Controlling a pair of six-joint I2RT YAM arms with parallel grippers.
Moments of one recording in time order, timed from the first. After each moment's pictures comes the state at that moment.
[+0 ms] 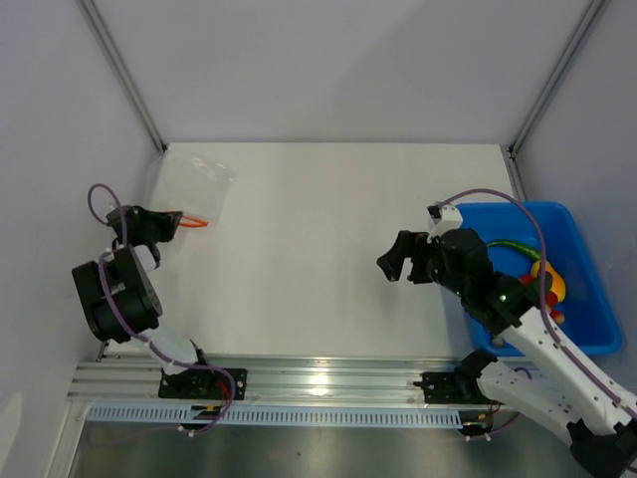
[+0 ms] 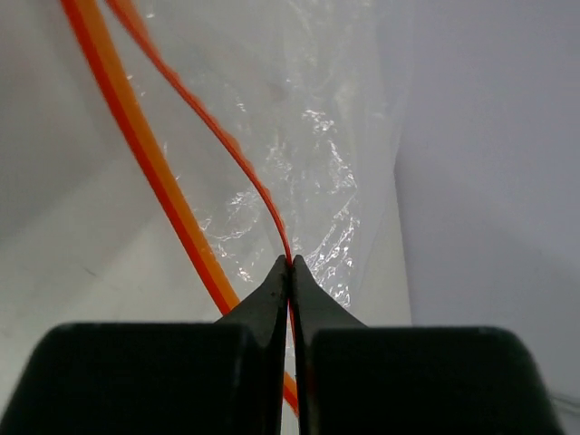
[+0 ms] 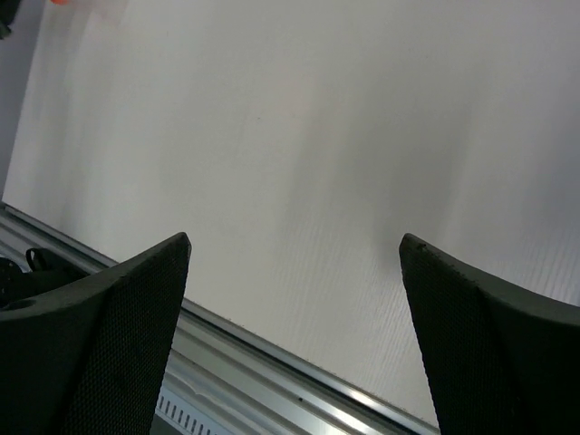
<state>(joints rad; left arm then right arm) 0.52 1.71 0.75 0.47 0.40 -1.05 0.64 0.76 0.83 -0.52 0.05 0.53</state>
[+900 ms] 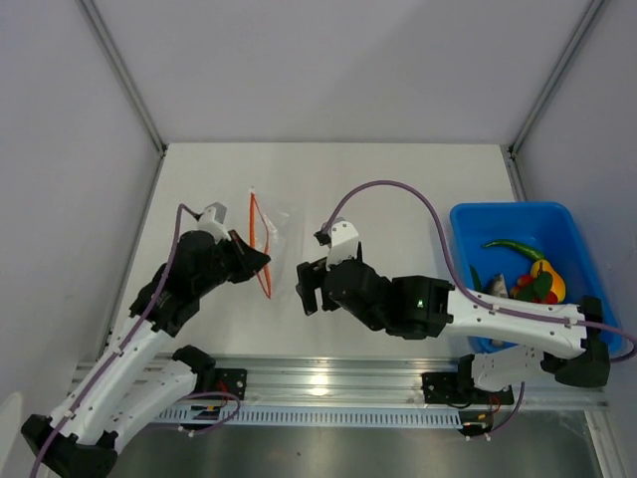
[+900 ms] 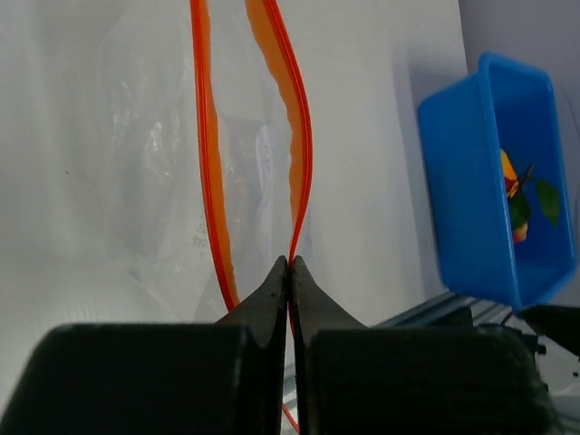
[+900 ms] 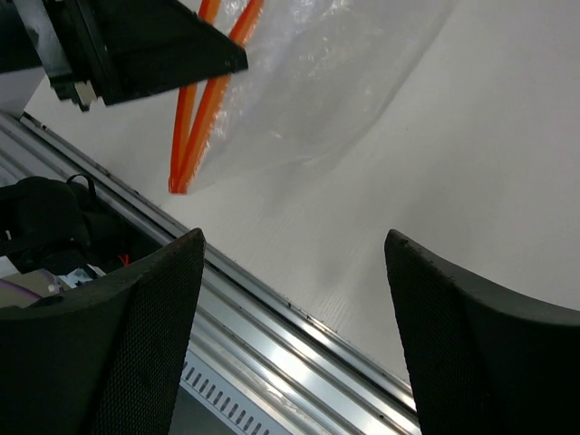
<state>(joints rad) -0.44 0.70 0.75 -0.49 0.09 -0.72 1.38 1.27 1.29 -0.57 0.59 0.59</state>
